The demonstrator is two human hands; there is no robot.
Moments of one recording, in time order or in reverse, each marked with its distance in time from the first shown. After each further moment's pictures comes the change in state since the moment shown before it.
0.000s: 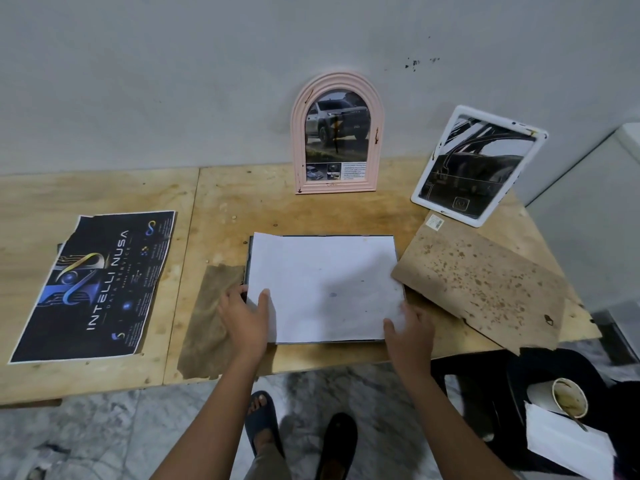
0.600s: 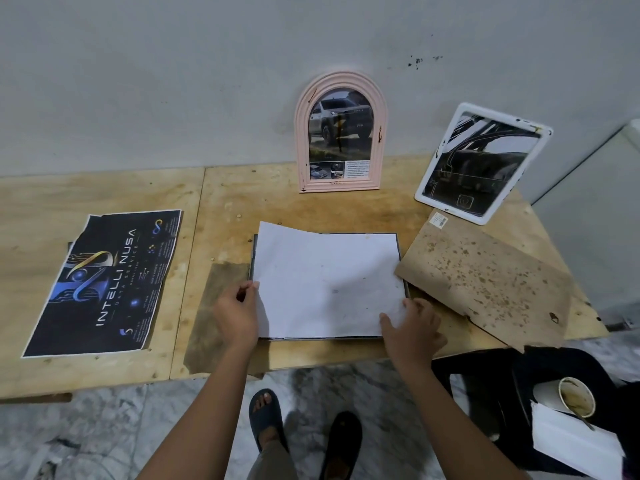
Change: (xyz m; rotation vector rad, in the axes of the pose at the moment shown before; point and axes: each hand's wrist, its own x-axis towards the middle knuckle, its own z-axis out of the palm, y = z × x) left_hand 0.015 -0.010 -0.012 -0.161 0.011 -0.047; right_hand -0.003 -0.009 -0.001 -0.251 0.048 0.004
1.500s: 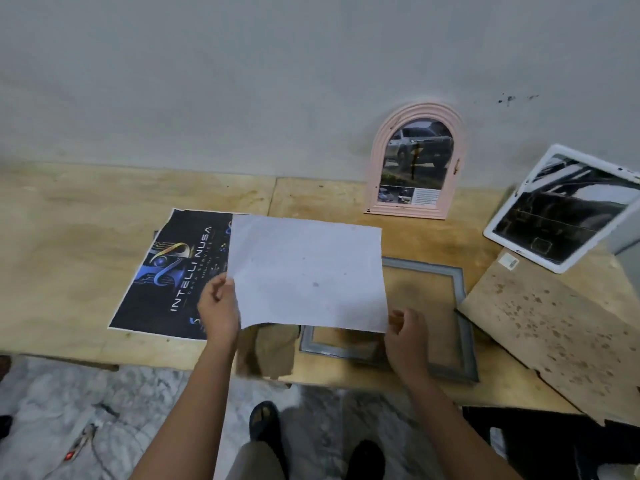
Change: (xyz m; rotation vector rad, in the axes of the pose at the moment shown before) left_hand 0.065 -0.012 -0.096 -0.527 0.196 -0.225; right_hand -0.016 -0.088 0.031 0.368 -0.181 -0.236
